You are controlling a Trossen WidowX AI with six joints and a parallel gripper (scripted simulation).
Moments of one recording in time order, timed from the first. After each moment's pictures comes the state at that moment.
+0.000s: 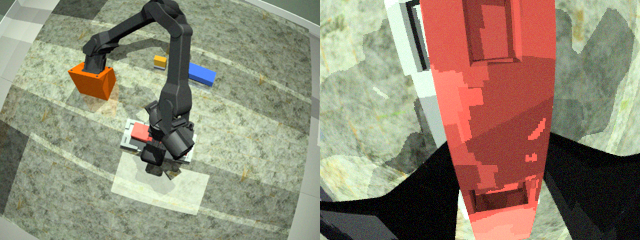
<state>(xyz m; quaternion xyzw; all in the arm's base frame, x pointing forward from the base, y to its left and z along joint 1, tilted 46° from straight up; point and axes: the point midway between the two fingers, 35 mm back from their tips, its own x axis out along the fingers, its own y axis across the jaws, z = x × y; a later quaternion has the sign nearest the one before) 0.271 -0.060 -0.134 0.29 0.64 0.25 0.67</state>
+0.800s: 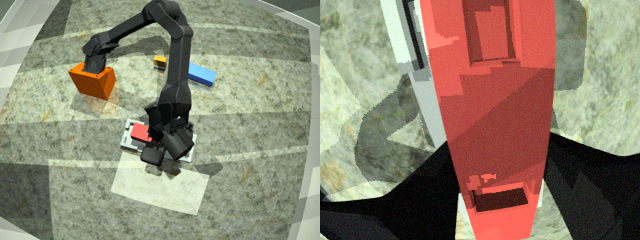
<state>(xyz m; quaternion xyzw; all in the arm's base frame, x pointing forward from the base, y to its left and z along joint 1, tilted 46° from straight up) 0.270 -0.056 -0.138 0.29 0.64 0.25 0.66</state>
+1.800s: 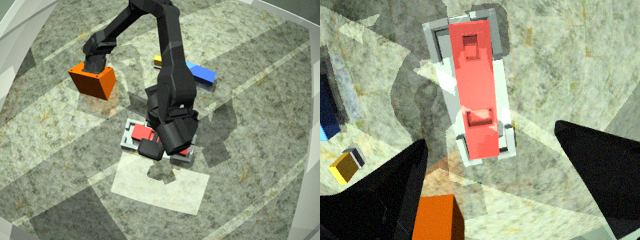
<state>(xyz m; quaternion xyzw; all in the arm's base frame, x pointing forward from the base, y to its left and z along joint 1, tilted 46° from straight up) 0.268 -0.136 -0.063 0.30 0.64 0.24 0.67</state>
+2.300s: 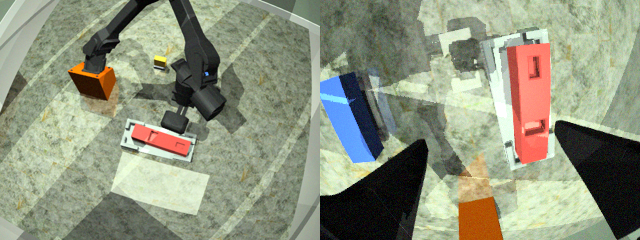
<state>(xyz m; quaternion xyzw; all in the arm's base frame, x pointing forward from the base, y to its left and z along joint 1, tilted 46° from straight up) 0.308 -0.081 -0.005 0.30 0.65 0.21 0.66</state>
